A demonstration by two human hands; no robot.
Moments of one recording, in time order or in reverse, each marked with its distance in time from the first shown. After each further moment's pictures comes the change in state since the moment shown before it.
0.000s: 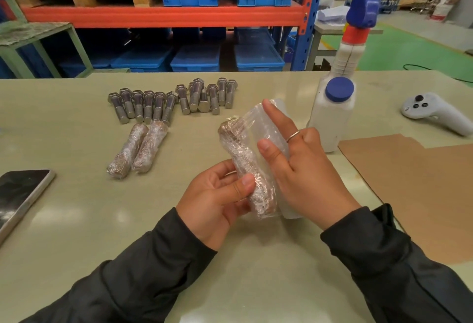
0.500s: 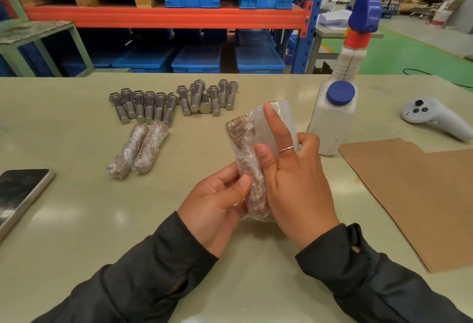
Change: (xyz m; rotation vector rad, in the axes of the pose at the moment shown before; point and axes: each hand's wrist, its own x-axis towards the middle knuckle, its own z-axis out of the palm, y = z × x) left_hand -0.001 -0.005 0.003 -0.041 -0.046 0.028; right_hand -0.014 -0.015 0.016 -0.134 0.149 -0.029
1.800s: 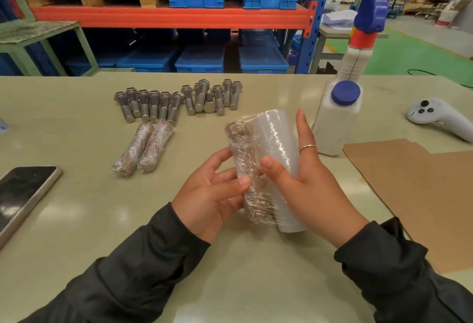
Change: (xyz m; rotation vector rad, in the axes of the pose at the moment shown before) left_hand 0.000 0.015 -0.012 0.063 0.047 -0.035; right_hand 0.003 0.012 -0.011 0.461 -0.216 0.217
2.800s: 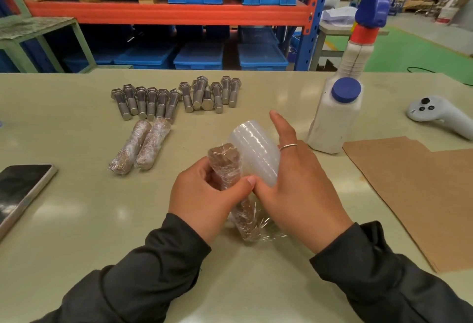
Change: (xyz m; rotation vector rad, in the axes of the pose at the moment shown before) left_hand -0.003 -0.012 0.002 0.654 0.444 0.341; right_hand -0.005 -0.005 0.012 -0.509 0.051 -0.106
